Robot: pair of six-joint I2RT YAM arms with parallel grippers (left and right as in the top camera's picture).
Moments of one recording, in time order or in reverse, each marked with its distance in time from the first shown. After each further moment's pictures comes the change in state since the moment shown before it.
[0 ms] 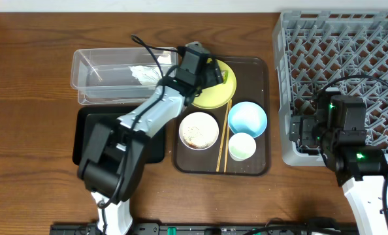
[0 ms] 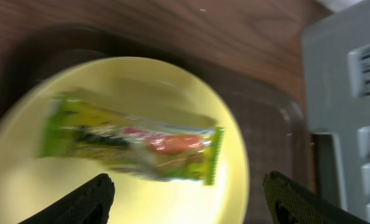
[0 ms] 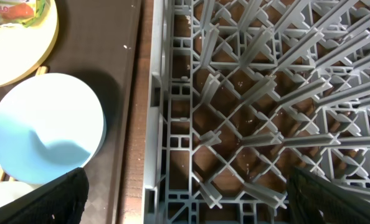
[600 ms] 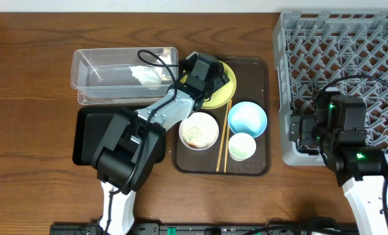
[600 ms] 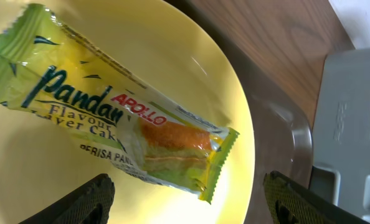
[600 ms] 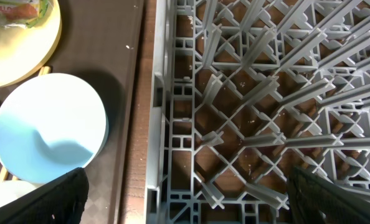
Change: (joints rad) left arm -0.036 0.102 0.000 0.067 -0.043 -0.337; right arm 0.000 0.000 0.000 0.000 -0.008 0.000
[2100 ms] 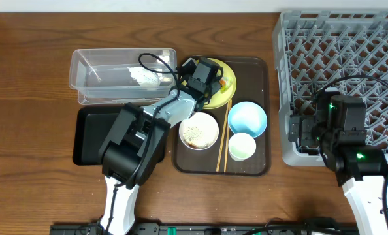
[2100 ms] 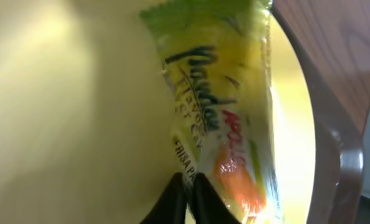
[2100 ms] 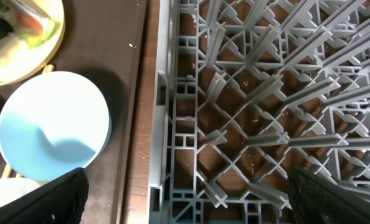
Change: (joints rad) left arm 0.000 0.056 0.002 -0.029 -0.052 -0.055; right arm 0.000 0.000 0.000 -0.005 -0.011 0.000
